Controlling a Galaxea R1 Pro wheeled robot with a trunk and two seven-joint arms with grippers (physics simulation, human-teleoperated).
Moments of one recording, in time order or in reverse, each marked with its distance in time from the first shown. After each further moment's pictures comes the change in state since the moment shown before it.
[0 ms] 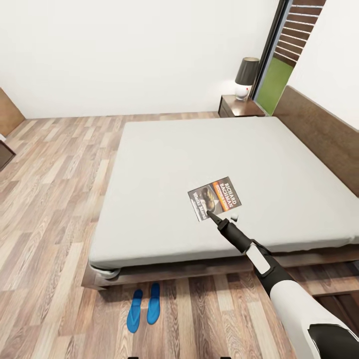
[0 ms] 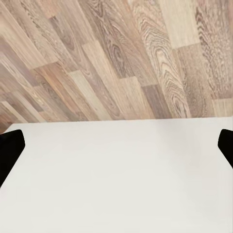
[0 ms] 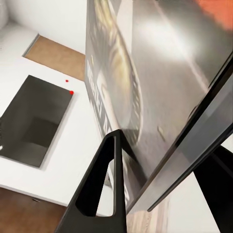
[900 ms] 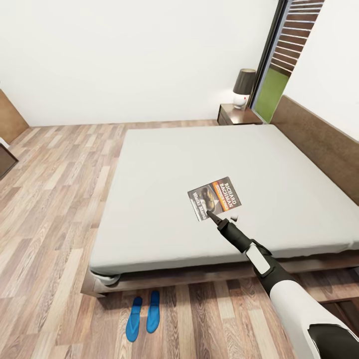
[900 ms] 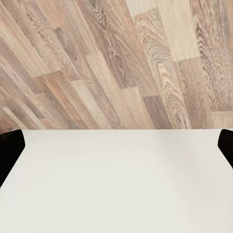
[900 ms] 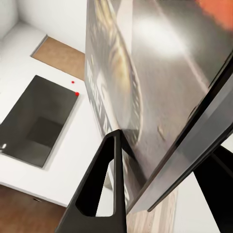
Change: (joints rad) left arm 0.000 0.000 0.000 0.000 0.000 -0.005 0.000; right arm 0.000 0.001 0.000 0.000 0.001 -0.001 0.000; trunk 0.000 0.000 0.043
